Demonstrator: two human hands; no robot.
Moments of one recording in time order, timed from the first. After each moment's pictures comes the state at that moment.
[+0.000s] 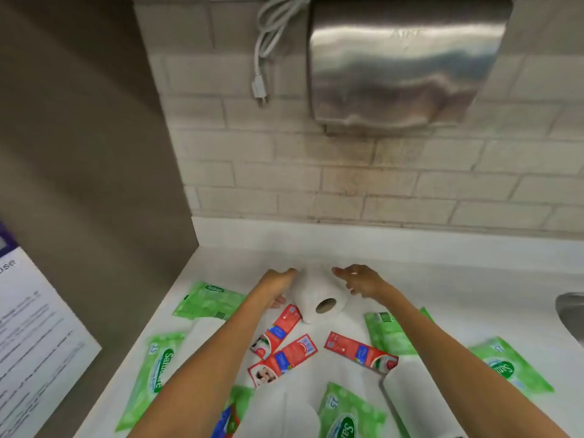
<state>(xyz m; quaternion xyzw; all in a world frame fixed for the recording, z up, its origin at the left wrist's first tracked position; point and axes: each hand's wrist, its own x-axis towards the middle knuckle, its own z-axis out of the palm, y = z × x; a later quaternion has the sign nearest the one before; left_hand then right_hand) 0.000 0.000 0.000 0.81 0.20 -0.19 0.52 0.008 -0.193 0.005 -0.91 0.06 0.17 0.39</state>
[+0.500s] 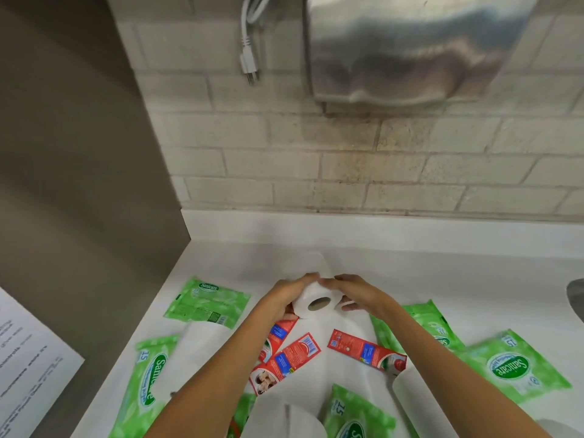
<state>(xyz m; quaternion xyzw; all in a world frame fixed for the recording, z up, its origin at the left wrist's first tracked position) 0.007 -0.017 -0.034 0.73 0.22 -0.26 0.60 0.010 -0.178 -0.032 -0.80 0.08 0.25 0.53</state>
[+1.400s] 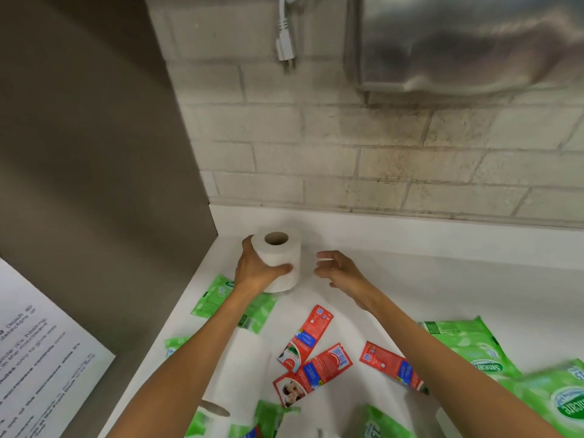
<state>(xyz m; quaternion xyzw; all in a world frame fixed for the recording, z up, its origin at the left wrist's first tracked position) 0.049 0.086 -0.042 0.86 0.16 0.07 0.47 0.048 -0.102 -0.032 -0.79 0.00 0.18 0.58</state>
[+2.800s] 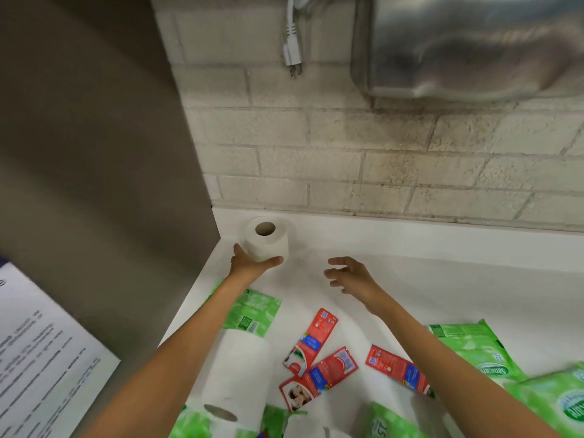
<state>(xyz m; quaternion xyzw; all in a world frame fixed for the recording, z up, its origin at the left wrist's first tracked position) 0.070 0.118 -0.040 0.83 0.24 -0.05 0.50 0.041 -0.110 -0.021 -0.79 0.05 0.18 0.58</state>
